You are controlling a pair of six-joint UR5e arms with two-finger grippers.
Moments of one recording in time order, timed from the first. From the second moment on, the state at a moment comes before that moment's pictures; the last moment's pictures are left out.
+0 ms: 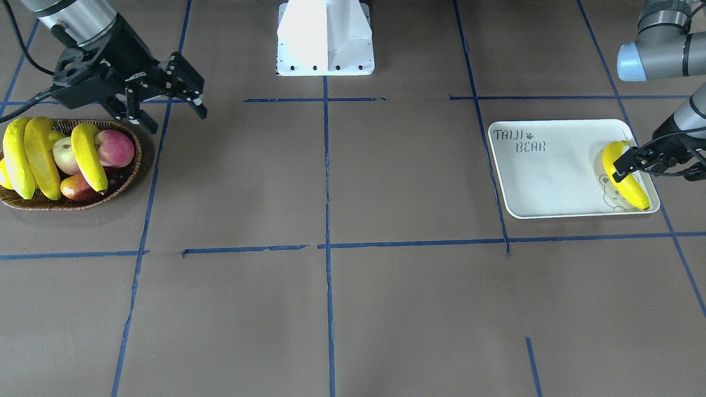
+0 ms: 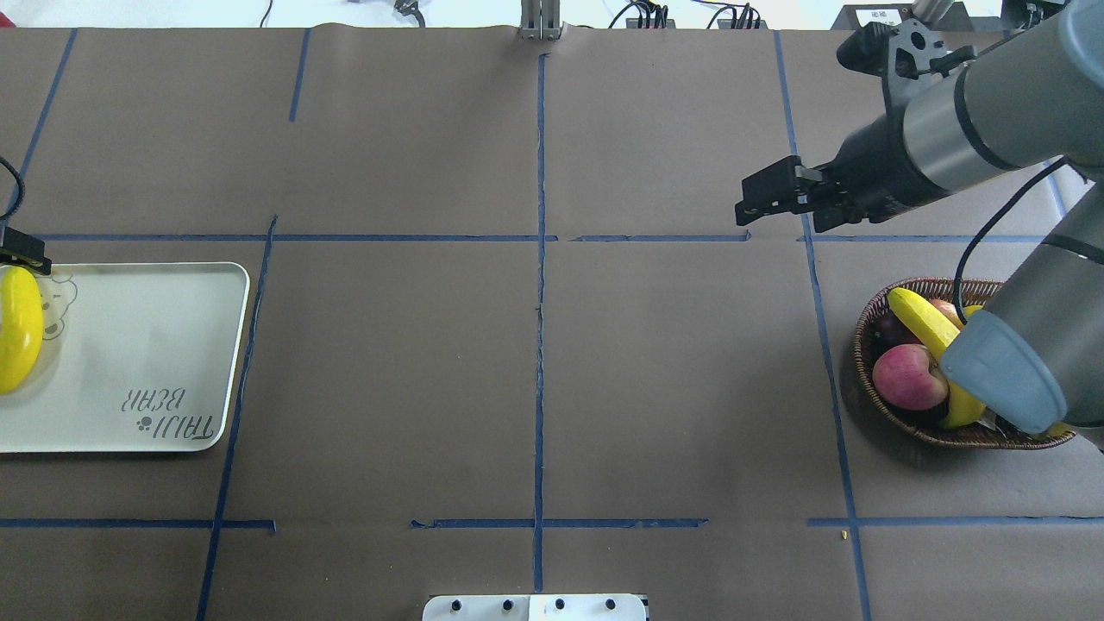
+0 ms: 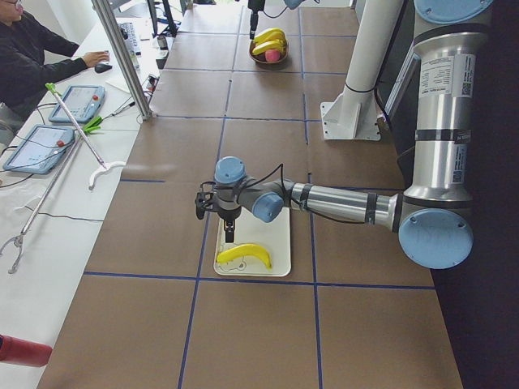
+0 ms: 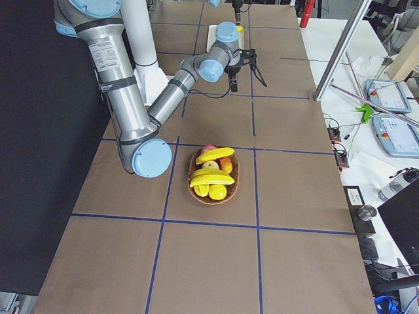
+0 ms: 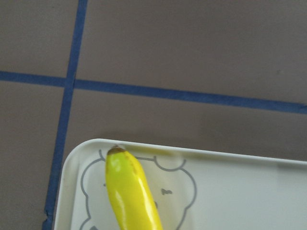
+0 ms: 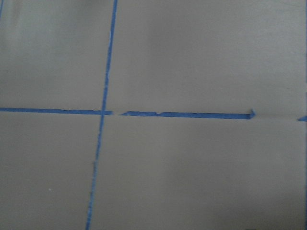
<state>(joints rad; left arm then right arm) -1.16 -1.55 -1.74 -1.92 -2.20 -0.75 0.92 -1.28 2.11 -1.45 2.20 0.99</state>
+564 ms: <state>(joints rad) -1.14 -1.66 -2.03 -1.52 -2.22 -0.79 1.01 -1.59 2.13 -1.43 2.25 0.65</state>
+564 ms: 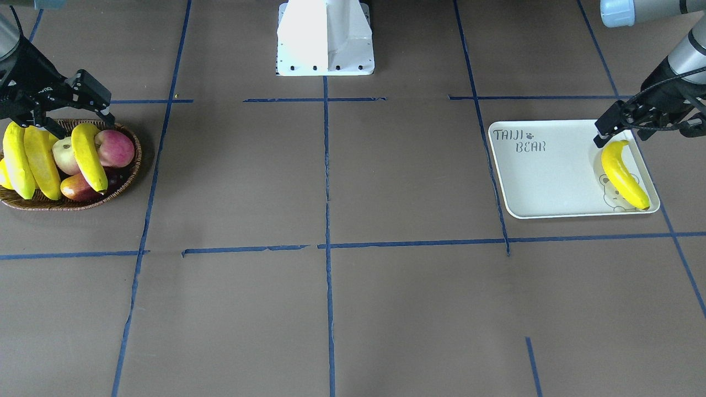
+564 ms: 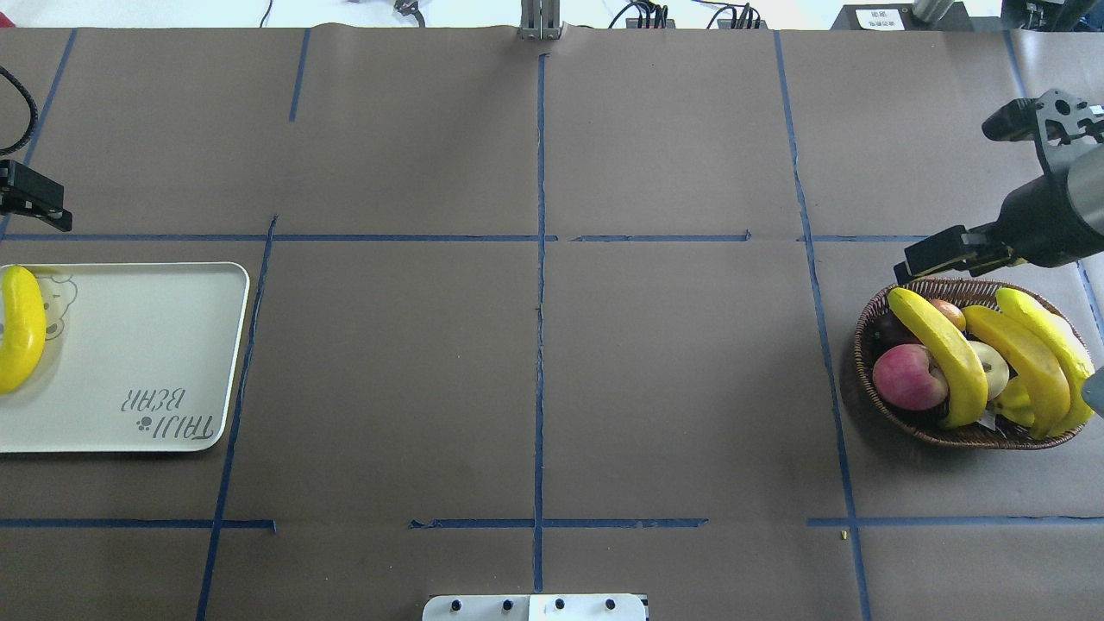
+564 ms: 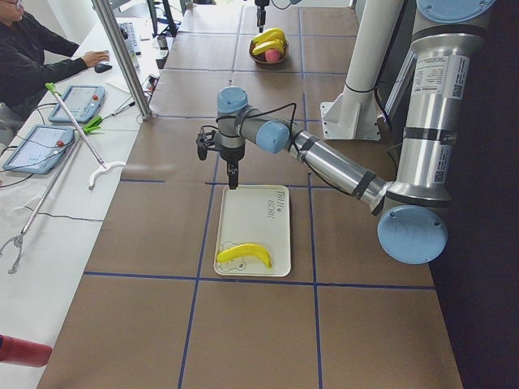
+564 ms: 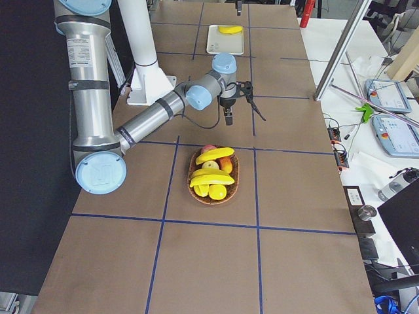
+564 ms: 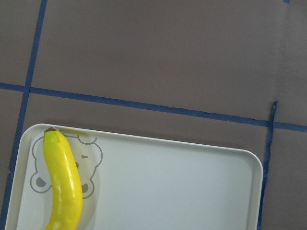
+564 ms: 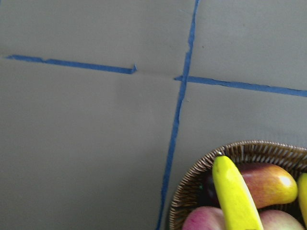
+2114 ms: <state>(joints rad) -1.00 -1.75 -2.04 -1.50 -2.22 -0.96 0.88 -1.69 2.01 -1.43 2.21 0.52</state>
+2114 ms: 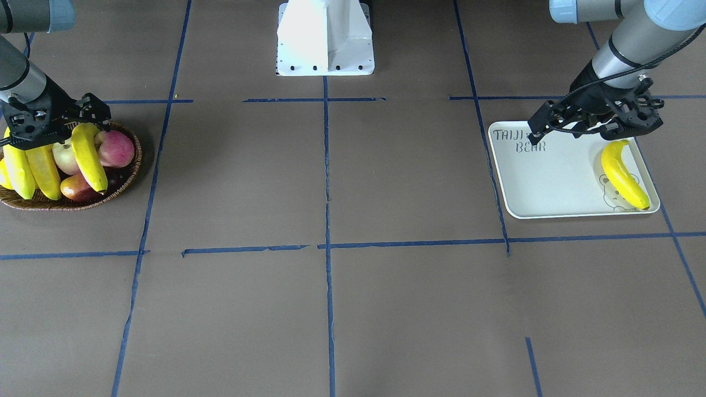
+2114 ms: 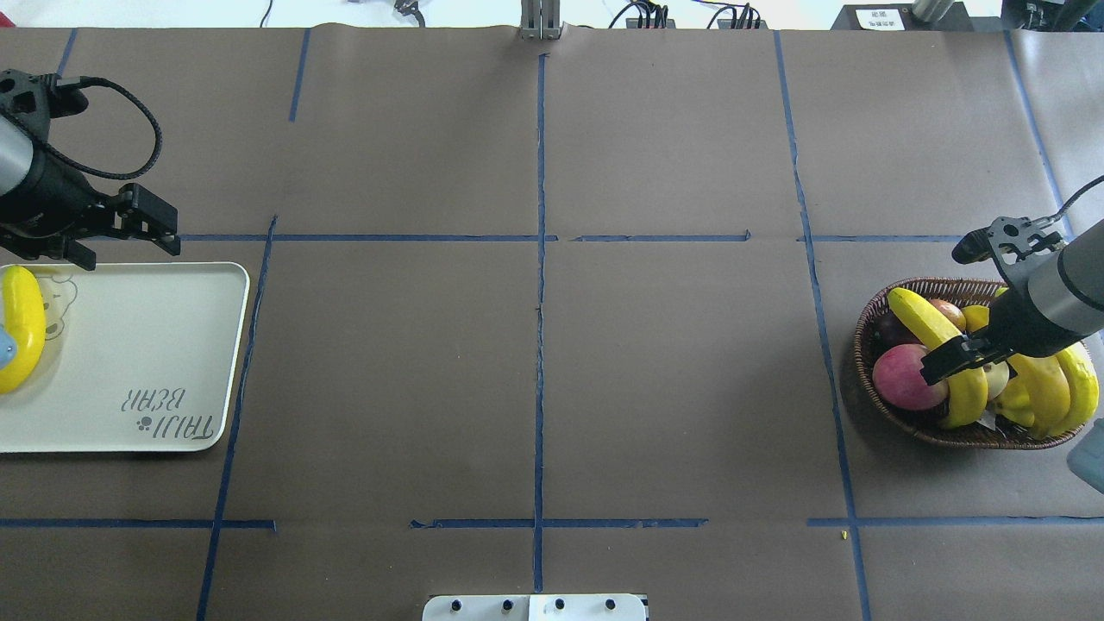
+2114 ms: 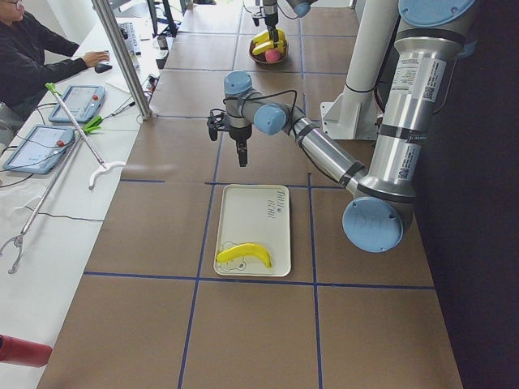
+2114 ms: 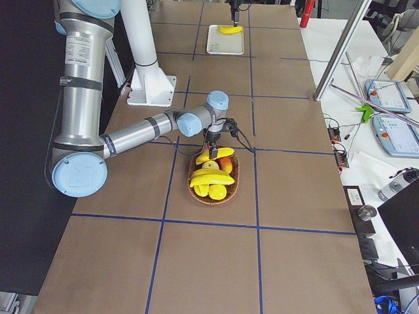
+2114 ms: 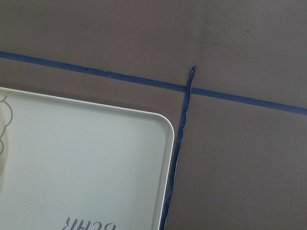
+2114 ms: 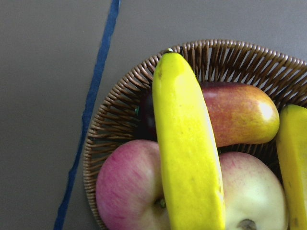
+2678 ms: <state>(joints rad) -1.00 -1.75 -2.05 -1.50 -2.22 -0.96 0.88 -1.70 2.00 -1.43 2.21 0.52</state>
